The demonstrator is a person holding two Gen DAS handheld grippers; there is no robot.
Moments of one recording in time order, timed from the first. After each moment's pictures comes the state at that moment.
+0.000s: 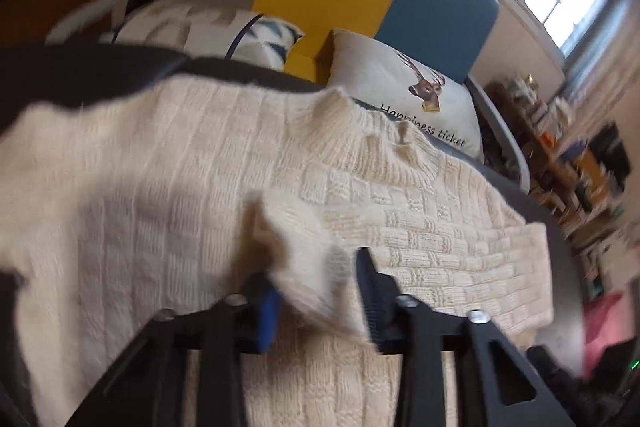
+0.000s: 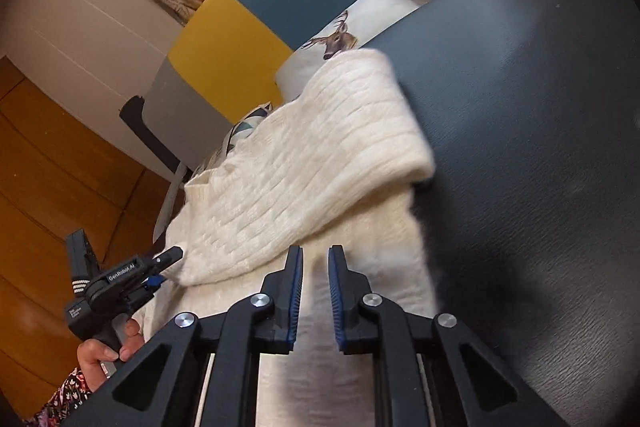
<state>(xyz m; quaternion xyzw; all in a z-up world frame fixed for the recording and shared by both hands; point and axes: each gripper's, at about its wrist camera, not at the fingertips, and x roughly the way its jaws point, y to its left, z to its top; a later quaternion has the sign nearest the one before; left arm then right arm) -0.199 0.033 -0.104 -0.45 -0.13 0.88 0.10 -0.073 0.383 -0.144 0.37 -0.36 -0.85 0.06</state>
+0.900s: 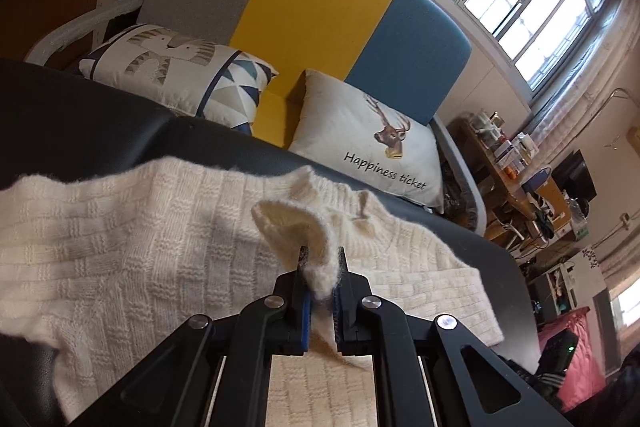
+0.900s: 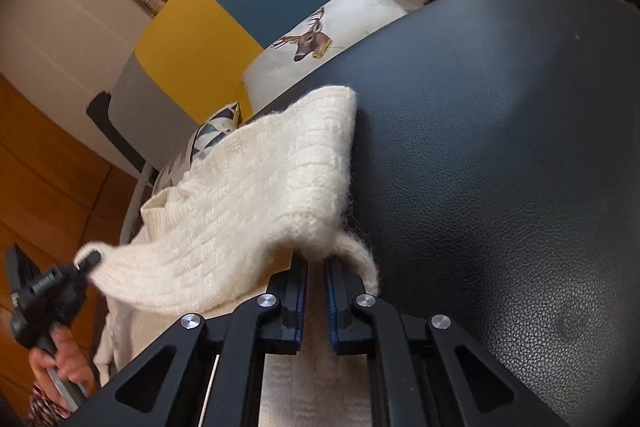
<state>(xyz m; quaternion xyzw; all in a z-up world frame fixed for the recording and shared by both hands) -0.226 -0.004 -0.059 -0.41 -0.20 0.88 0.14 -0.121 0.403 -0.145 0.39 -0.34 -0.85 0.02</state>
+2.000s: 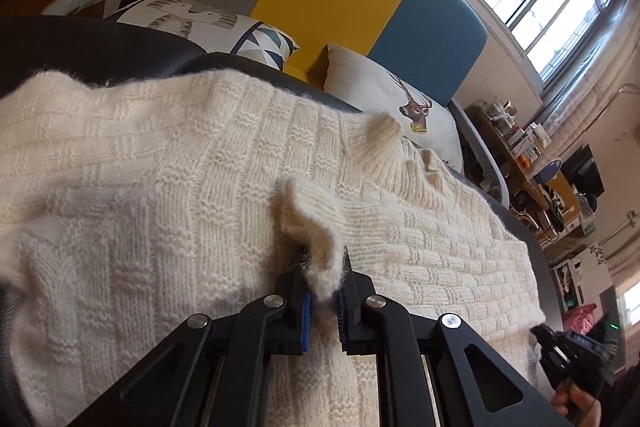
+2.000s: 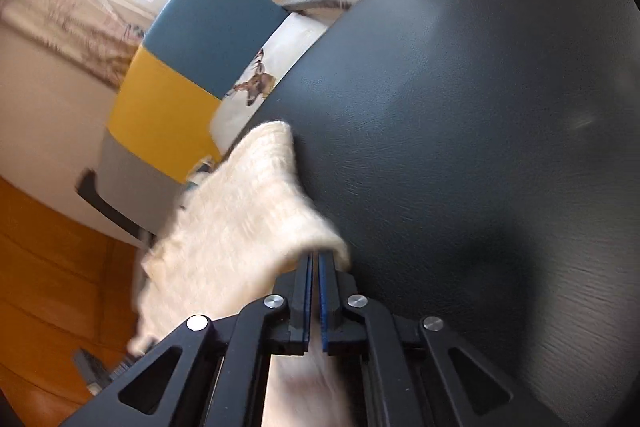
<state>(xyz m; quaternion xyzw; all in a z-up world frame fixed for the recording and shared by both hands) -0.203 -0.017 -0.132 -0.42 -0.21 0.87 0.13 -0.064 0.435 -0.141 0.35 -0.40 -0.84 -0.07</state>
